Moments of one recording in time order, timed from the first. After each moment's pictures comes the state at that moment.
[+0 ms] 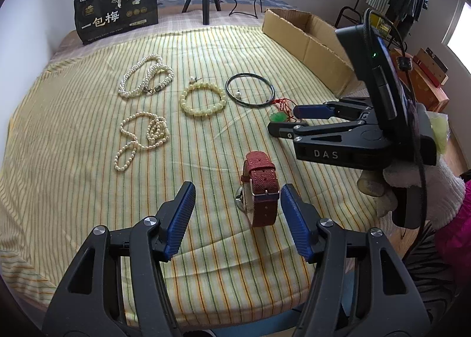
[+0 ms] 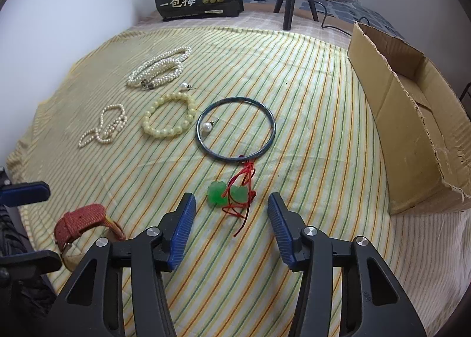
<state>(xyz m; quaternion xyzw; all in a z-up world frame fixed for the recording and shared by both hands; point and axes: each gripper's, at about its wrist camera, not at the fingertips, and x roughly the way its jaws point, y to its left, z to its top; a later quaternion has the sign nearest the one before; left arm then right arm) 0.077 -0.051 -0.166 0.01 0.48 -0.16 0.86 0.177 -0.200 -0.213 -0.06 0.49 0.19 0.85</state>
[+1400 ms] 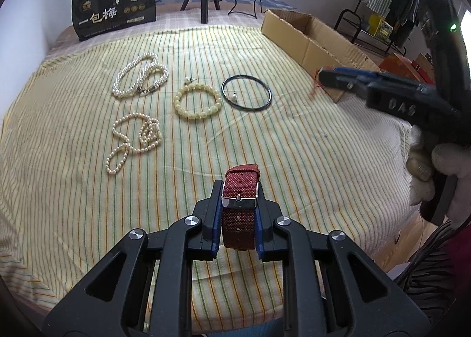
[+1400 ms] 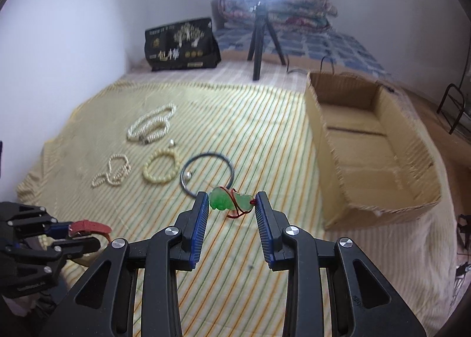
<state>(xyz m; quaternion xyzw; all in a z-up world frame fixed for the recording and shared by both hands) 0.084 -0.055 -0.167 0.00 0.48 -0.17 0.86 0.160 -0.235 -0.145 -0.04 0.41 0.16 0.90</state>
